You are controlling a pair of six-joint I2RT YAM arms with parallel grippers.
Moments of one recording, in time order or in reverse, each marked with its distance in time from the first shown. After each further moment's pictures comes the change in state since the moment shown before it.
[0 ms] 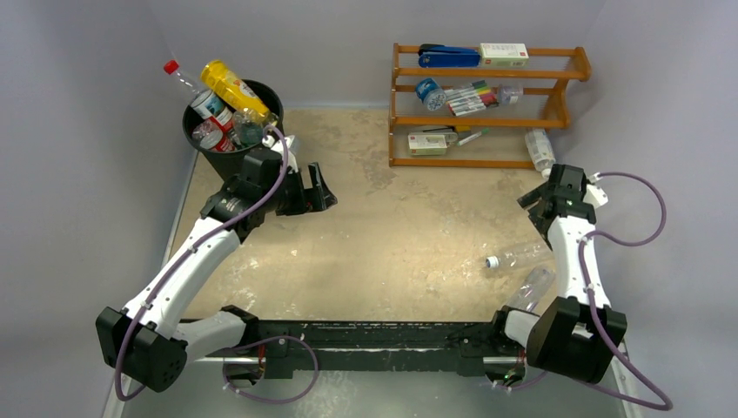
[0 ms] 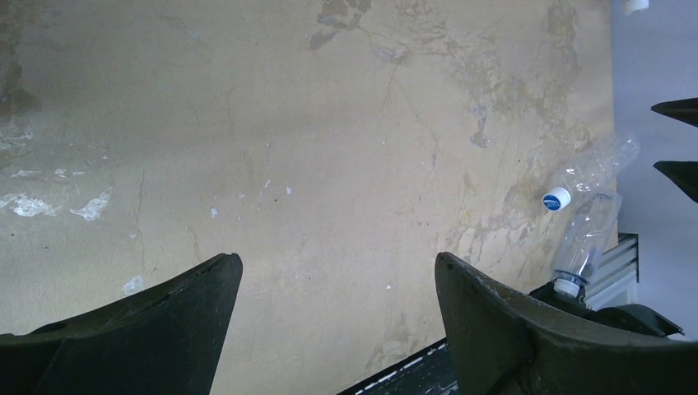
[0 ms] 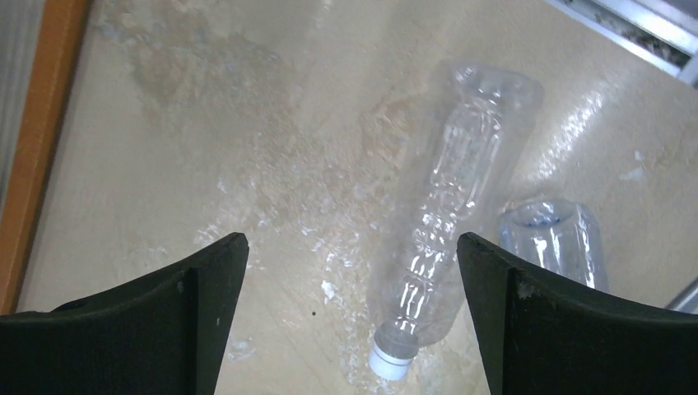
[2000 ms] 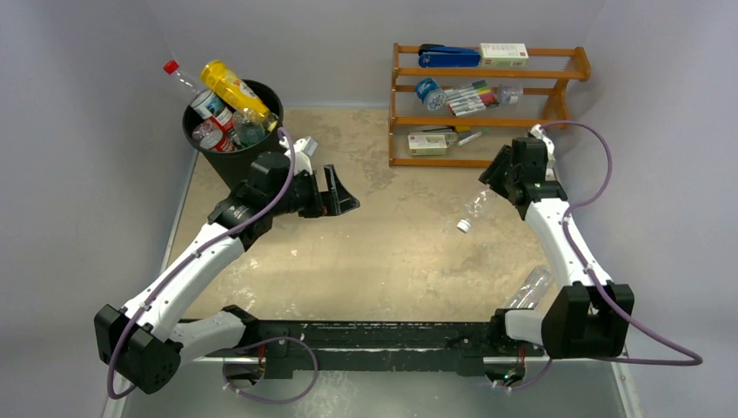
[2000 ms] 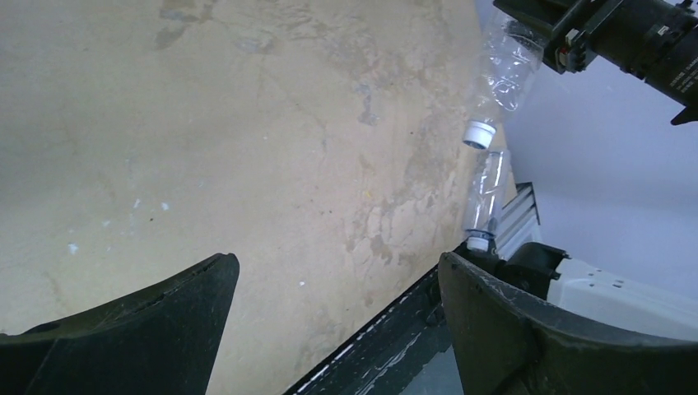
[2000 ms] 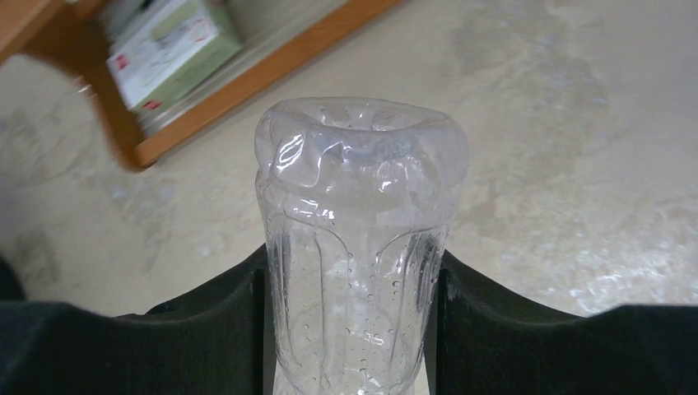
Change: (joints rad) left arm -0.085 -0.018 -0.037 0.155 0.154 -0.090; right arm 0.292 0.112 0.097 0.237 -0.146 -0.155
